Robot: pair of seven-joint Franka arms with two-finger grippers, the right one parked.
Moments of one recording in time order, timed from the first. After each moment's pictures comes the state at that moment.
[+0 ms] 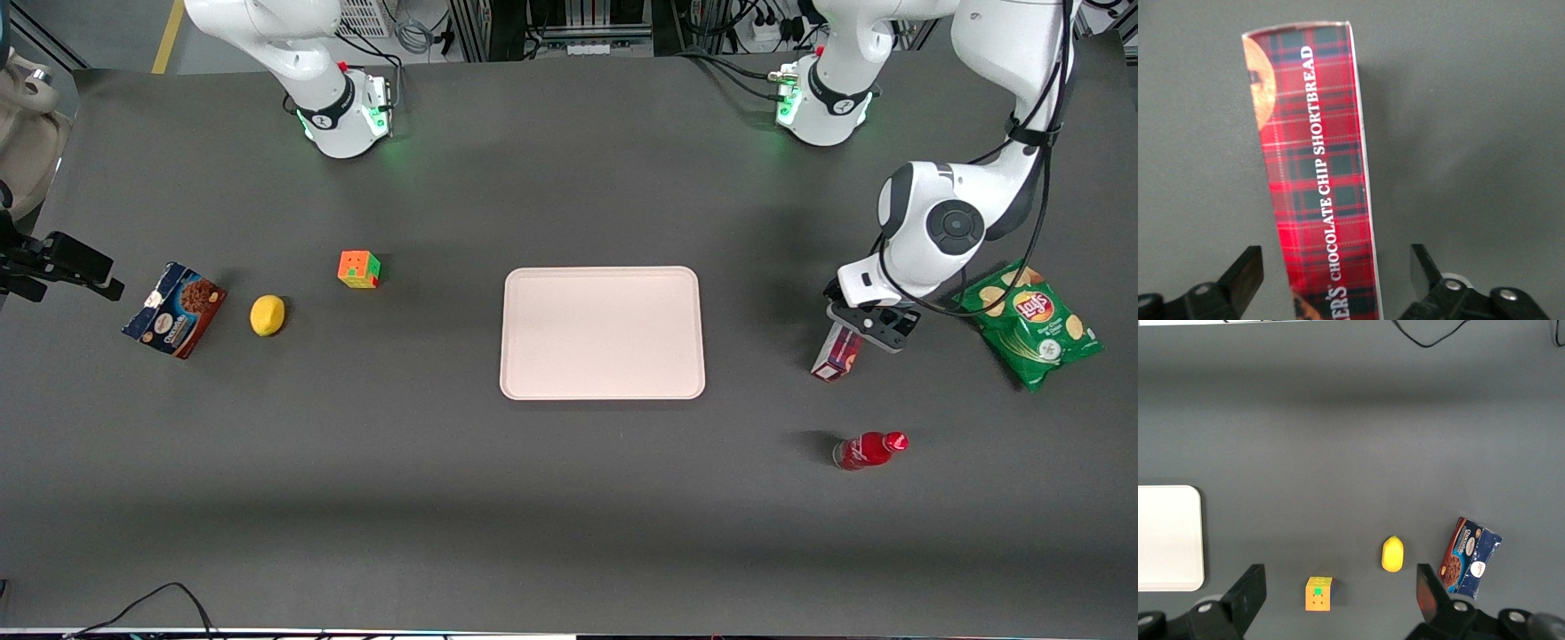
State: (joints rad) arm -0.05 0.22 -0.01 -2.45 0.11 2.67 0.46
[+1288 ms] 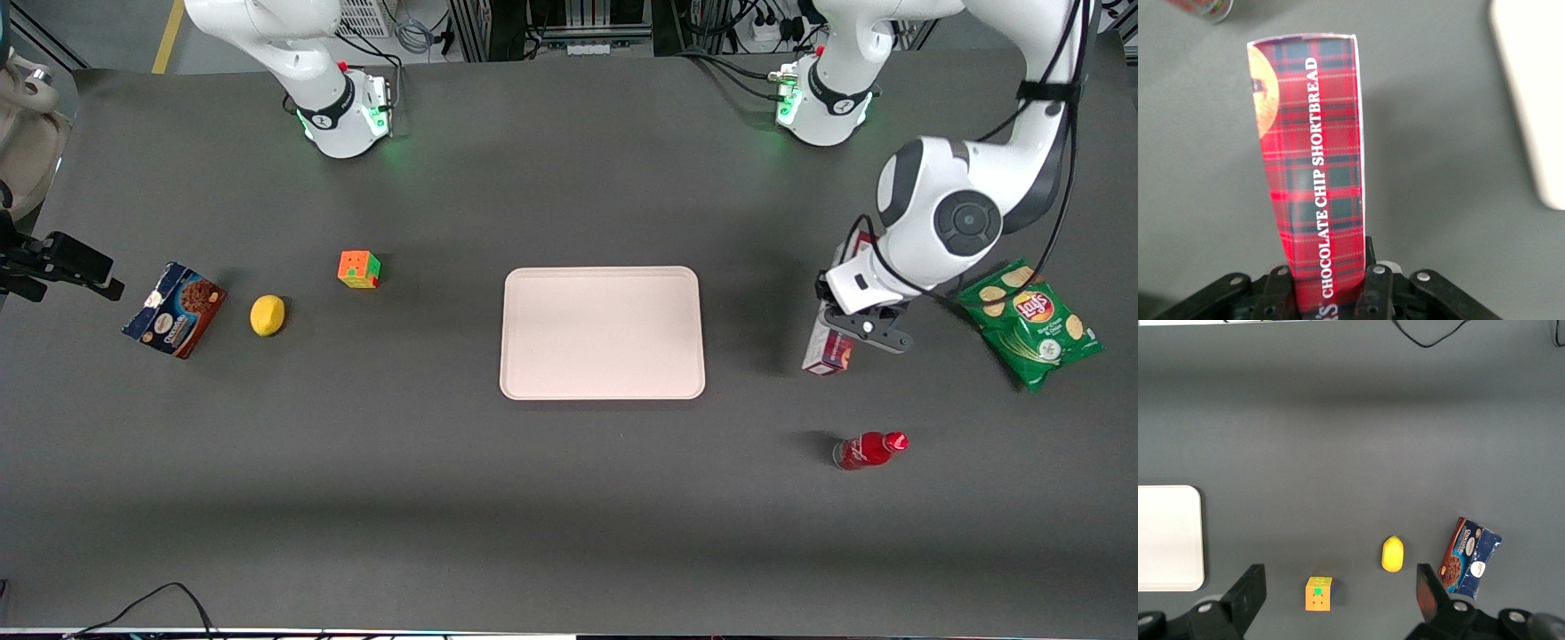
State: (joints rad) arm -0.06 0.08 -0.14 -2.23 -0.01 2.21 0.21
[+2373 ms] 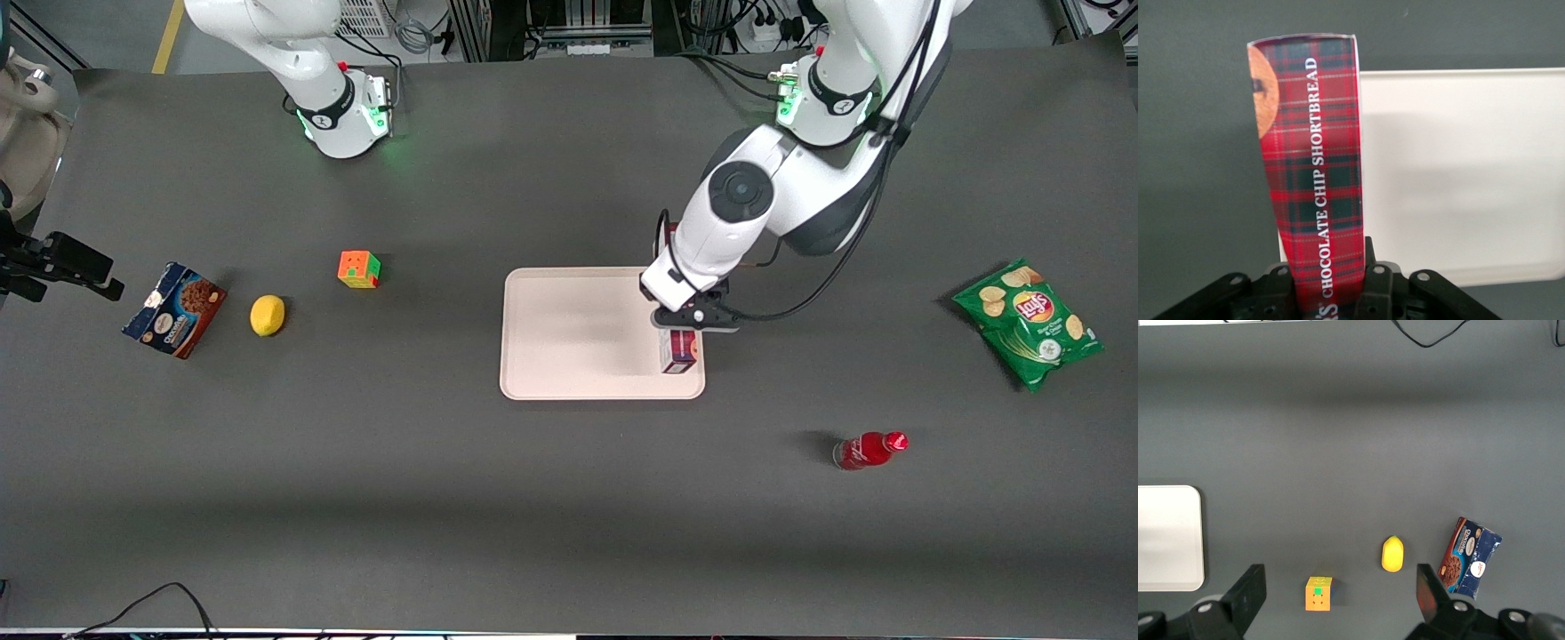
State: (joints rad) arm -0.12 0.34 -0.53 -1.95 0.11 2.26 -0.67
